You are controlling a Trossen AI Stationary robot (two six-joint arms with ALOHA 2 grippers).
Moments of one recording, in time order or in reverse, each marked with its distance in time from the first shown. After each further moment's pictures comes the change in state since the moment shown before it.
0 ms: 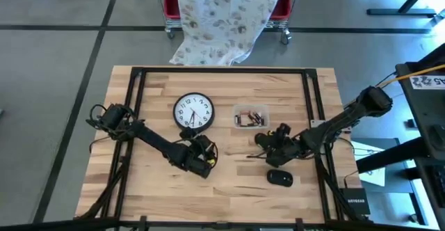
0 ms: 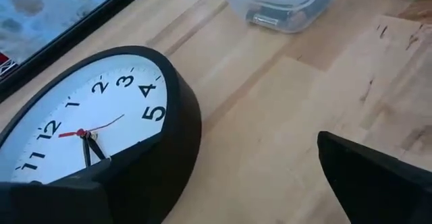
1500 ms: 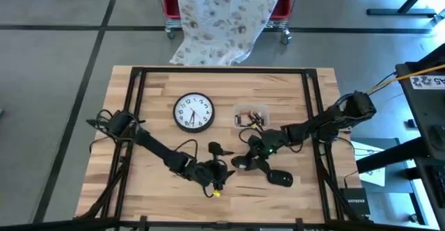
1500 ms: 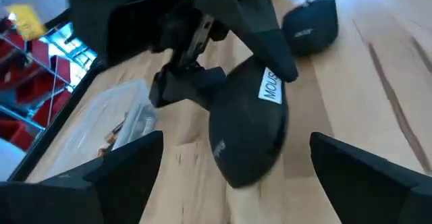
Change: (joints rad) left arm -0.060 0.105 0.013 0.871 0.251 1.110; right arm -0.262 0.282 -0.026 0.937 -0.865 -0.154
